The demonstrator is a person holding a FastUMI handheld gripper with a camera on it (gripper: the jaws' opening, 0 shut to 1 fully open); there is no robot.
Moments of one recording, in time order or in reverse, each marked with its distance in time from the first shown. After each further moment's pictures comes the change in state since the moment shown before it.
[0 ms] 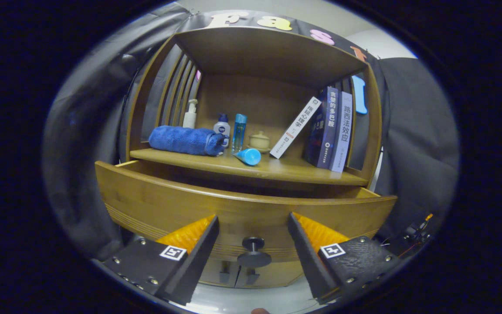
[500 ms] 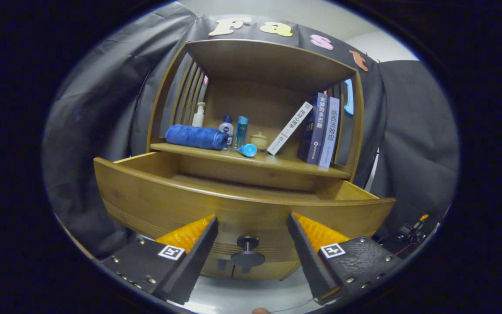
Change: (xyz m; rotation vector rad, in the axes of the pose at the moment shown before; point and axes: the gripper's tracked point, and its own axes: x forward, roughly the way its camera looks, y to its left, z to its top) arm -0.070 -0.014 -0.007 0.003 -0.038 0.030
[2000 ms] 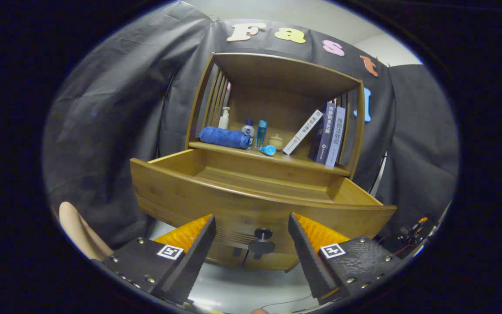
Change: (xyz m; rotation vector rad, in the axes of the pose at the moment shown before) arm -0.106 0.020 -0.019 -0.027 0.048 0.096
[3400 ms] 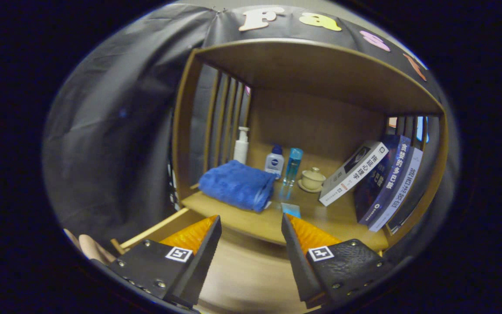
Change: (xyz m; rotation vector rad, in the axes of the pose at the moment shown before) arm 0.146 0.025 0.176 -0.039 0.038 0.318
